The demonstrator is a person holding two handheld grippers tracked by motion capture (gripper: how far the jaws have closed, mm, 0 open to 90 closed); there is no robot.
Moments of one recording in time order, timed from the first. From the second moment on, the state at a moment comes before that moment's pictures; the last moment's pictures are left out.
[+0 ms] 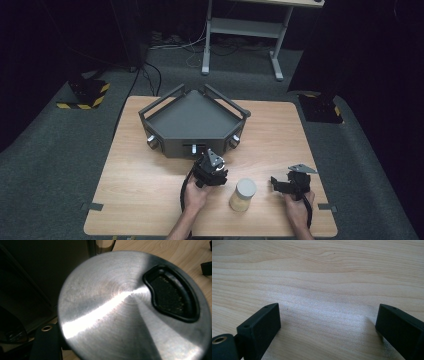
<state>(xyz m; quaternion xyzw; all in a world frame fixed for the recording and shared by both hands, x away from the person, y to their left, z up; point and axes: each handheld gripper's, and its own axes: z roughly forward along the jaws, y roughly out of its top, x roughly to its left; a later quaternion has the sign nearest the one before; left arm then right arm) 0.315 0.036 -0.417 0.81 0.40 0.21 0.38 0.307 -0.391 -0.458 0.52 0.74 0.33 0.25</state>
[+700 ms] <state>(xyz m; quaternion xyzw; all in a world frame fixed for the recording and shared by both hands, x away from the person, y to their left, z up) 0.313 0.053 -0.387 0.81 0.39 0.18 0.40 0.308 -0.391 -0.458 0.52 0.74 0.33 0.25</state>
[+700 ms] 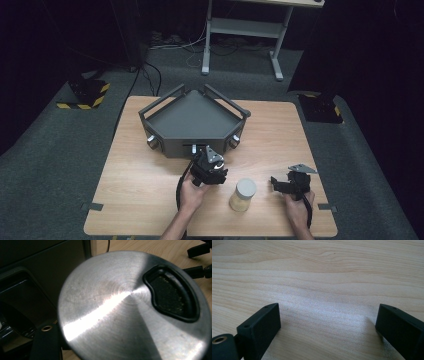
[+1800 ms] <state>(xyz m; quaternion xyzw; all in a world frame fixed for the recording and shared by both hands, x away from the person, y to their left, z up) 0.320 0.093 -0.316 0.79 0.41 0.19 0.42 0.307 -0.392 -0.458 0.52 0.75 0.33 0.25</state>
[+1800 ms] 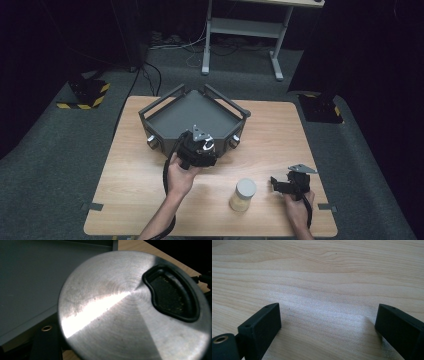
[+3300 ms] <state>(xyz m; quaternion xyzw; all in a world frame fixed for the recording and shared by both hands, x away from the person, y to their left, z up) 0.389 0.095 -0.294 0.72 0.53 0.27 0.36 0.307 -0.393 -0.458 0.52 0.75 0.33 0.25</state>
